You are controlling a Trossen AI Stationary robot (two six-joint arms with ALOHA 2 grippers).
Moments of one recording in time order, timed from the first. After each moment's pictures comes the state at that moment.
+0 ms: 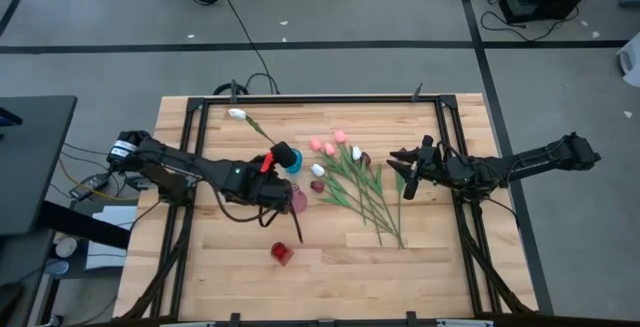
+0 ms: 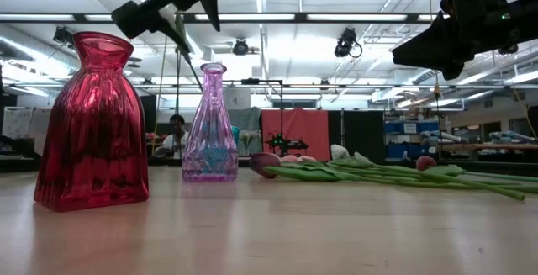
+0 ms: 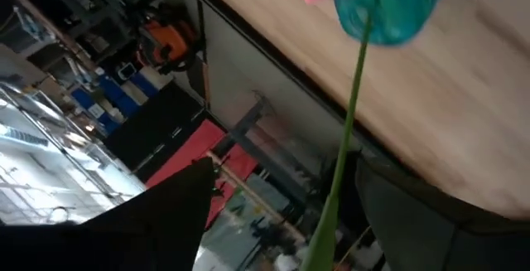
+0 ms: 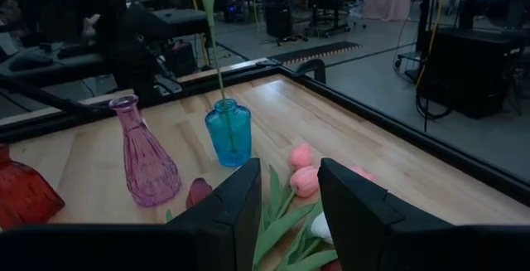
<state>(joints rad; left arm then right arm) -0.25 1.54 1.32 -1.12 -1.03 0.87 0.15 0.57 0.20 0.20 0.57 0.22</state>
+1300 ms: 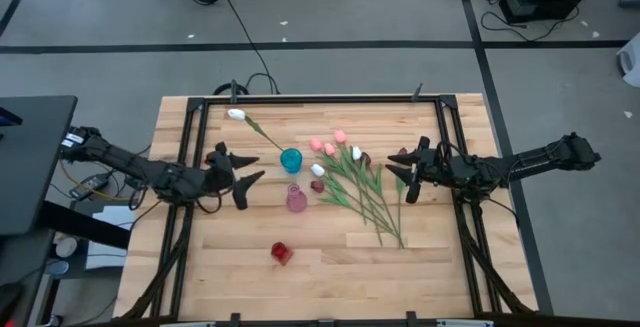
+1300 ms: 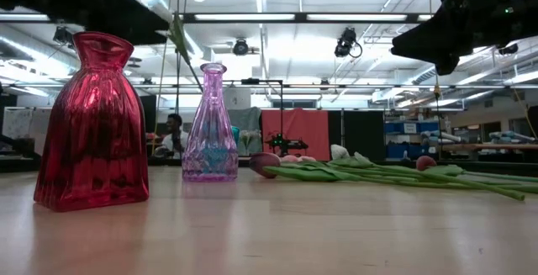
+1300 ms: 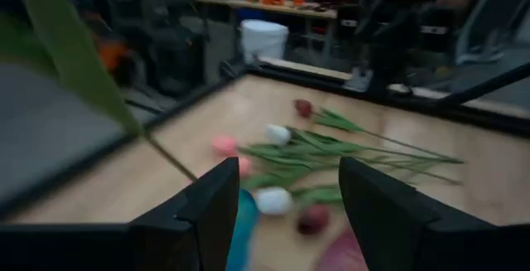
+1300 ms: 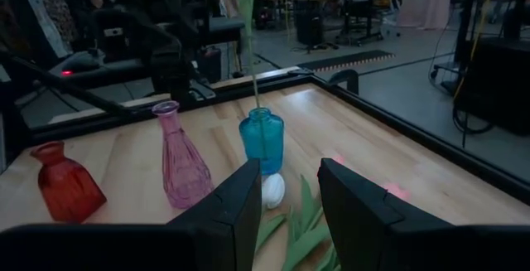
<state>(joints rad) -0.35 0.64 0.32 0.14 -0.76 -0.26 0.15 0.57 0.20 0.25 0.47 0.18</state>
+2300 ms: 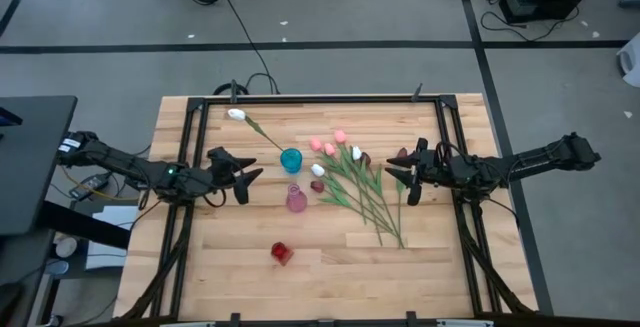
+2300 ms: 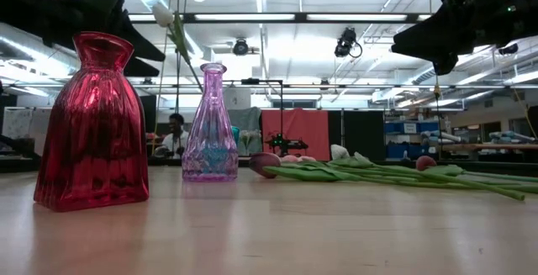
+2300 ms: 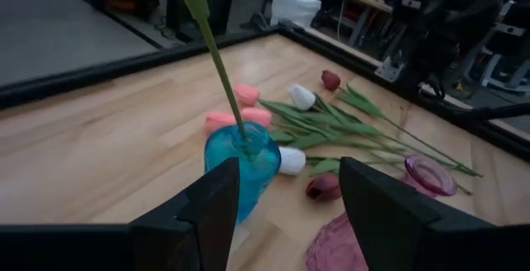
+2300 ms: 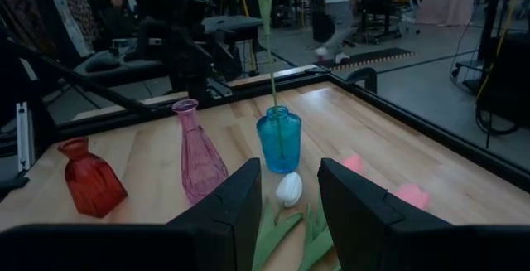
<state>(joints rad) -0.27 0.64 0.27 0.02 -0.74 -0.58 0.15 0.57 0.20 0.25 0.42 0.19</state>
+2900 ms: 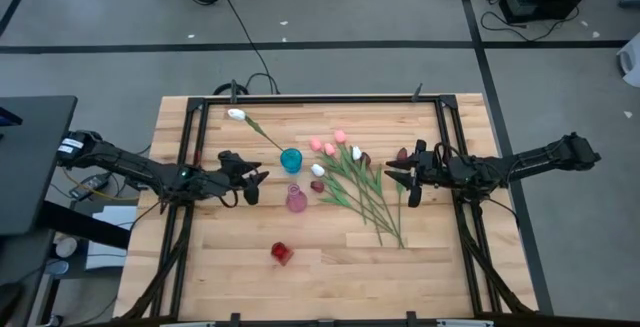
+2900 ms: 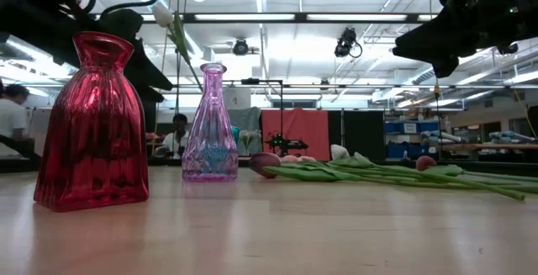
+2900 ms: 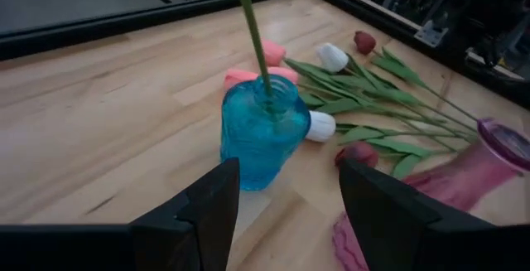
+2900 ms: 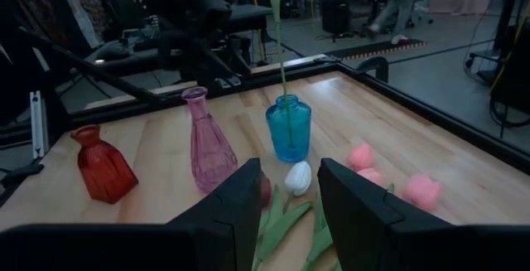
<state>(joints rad) -0.21 0.83 0.27 0.07 -0.69 -0.67 0.15 0.57 0.20 0.22 0.39 0.21</state>
